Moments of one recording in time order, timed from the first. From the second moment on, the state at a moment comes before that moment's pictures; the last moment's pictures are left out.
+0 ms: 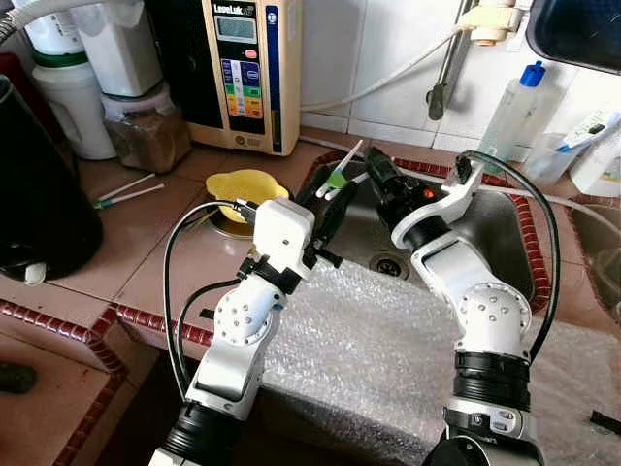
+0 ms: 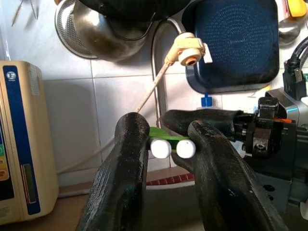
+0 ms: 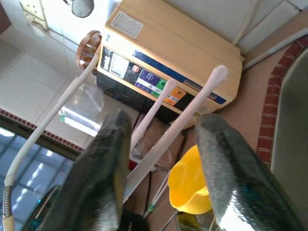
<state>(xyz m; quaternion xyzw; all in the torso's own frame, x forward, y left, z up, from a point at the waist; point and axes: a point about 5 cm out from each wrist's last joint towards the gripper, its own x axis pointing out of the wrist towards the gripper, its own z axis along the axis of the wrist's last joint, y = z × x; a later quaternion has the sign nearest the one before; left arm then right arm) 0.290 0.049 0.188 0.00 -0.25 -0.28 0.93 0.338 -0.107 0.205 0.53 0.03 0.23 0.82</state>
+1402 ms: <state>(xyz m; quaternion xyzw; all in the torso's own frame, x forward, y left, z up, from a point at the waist) 0.296 0.046 0.178 -0.02 -0.22 -0.27 0.94 0.351 -0.094 0.200 0.55 0.04 0.23 0.80</state>
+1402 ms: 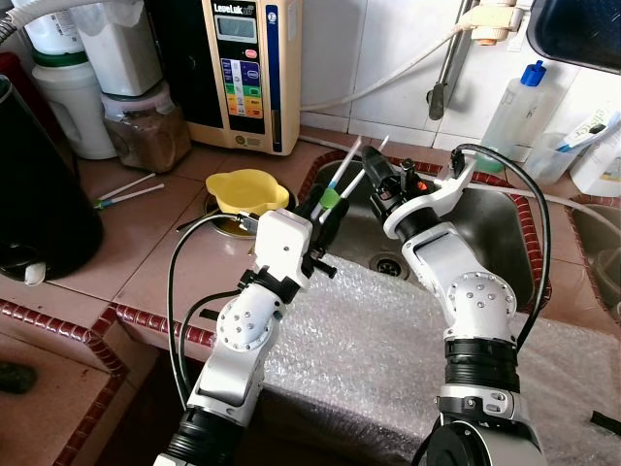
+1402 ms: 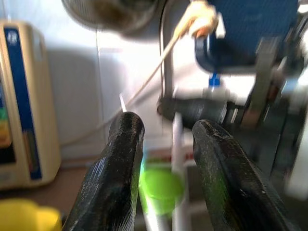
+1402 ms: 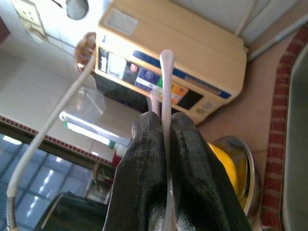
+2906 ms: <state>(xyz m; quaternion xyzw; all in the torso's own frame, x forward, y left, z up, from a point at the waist) 0.295 0.058 0.139 0.02 -0.08 -0.32 0.94 0.371 -0.192 0.131 -0.04 0.02 0.04 1.00</state>
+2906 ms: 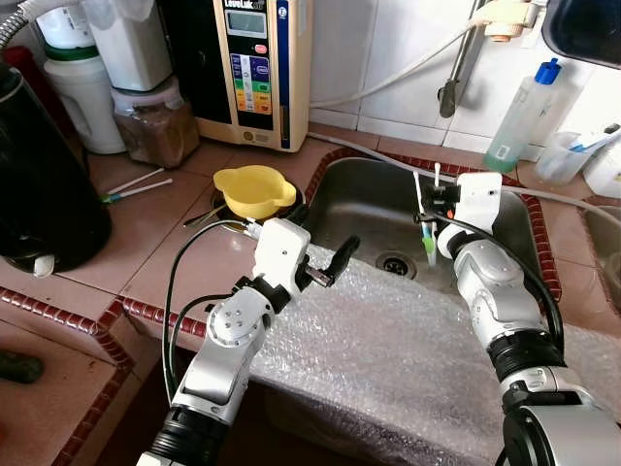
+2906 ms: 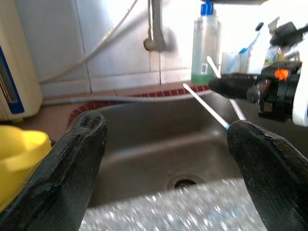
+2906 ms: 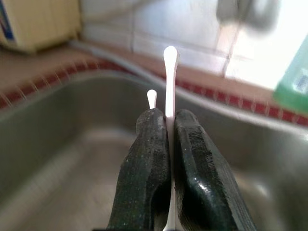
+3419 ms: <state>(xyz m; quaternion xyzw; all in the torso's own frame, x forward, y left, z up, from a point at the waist) 0.294 0.056 0.127 0.02 -0.03 -0.33 0.94 0.366 -0.189 0.106 -0.04 0.07 0.04 1.00</state>
